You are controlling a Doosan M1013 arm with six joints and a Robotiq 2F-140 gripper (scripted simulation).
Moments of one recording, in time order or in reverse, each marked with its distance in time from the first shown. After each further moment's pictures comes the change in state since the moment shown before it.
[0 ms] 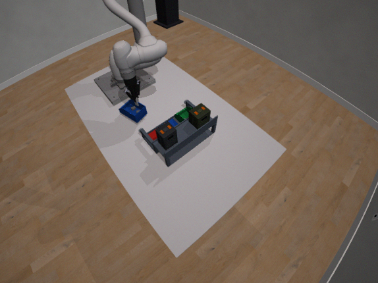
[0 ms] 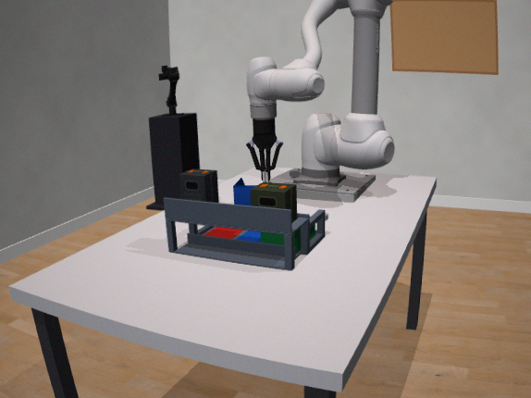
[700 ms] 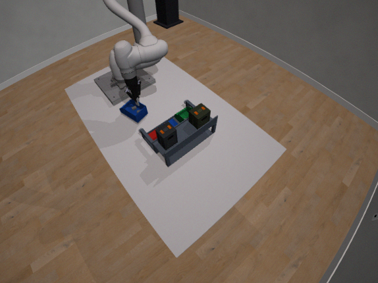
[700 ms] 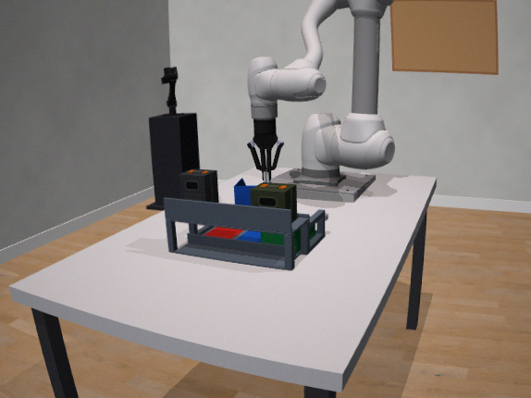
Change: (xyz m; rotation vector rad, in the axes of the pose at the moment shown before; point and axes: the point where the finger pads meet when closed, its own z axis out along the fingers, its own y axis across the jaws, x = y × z) arm 0.003 -0.004 0.000 0.000 0.000 0.008
